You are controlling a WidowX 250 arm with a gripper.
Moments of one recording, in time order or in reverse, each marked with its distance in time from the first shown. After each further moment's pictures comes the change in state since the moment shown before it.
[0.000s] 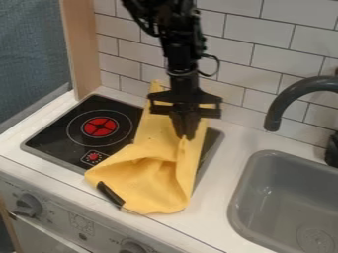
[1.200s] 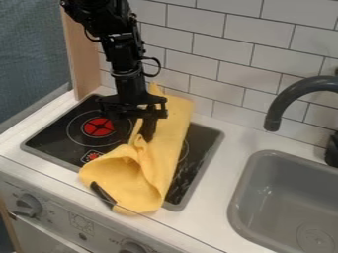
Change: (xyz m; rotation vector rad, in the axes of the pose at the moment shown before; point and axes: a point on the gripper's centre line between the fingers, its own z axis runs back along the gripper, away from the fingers) arm -0.008 0.070 -0.007 0.007 0.093 0.078
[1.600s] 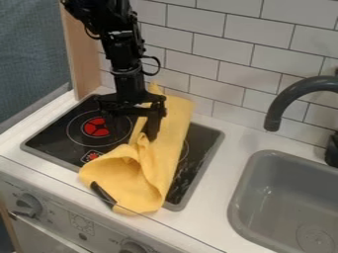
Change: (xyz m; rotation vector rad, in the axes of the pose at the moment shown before) arm -0.001 0.003 0.003 0.021 0.018 0.019
